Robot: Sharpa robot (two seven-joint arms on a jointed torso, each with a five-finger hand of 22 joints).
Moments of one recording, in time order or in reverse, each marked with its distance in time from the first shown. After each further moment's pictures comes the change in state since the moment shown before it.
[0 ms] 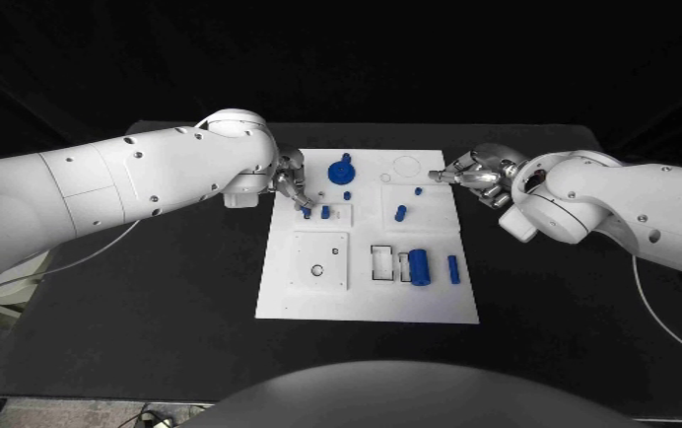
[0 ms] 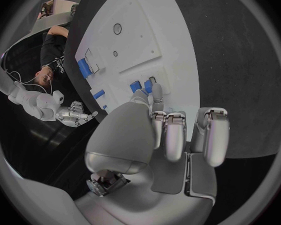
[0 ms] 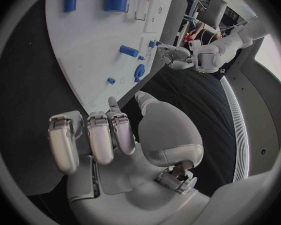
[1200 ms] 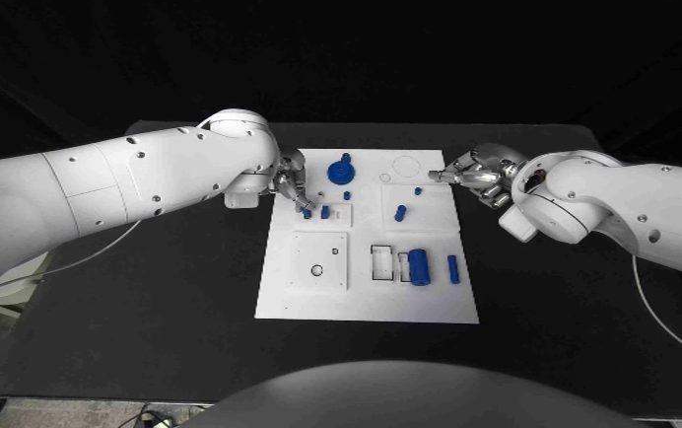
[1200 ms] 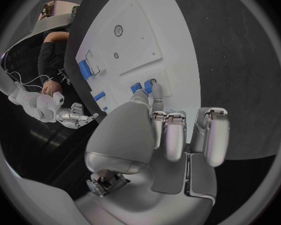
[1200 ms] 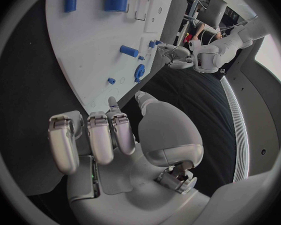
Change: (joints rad) left arm -0.001 0.007 0.000 -0.005 0.002 0.019 -0.001; left_hand -0.002 -0.001 0.011 0.000 -0.012 0.002 0.002 -0.005 -0.001 0.000 0.000 0.000 0.000 0.000 0.000 0.000 0.000 0.000 0.000 0.000 0.000 0.000; right arm 0.000 -0.001 0.000 0.000 0.000 0.000 0.000; right_hand 0.000 0.000 0.000 0.000 0.000 0.000 0.000 0.000 0.000 0.000 0.000 0.000 0.000 0.000 0.000 0.000 0.000 0.000 0.000 0.000 0.000 0.000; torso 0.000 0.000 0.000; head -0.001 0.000
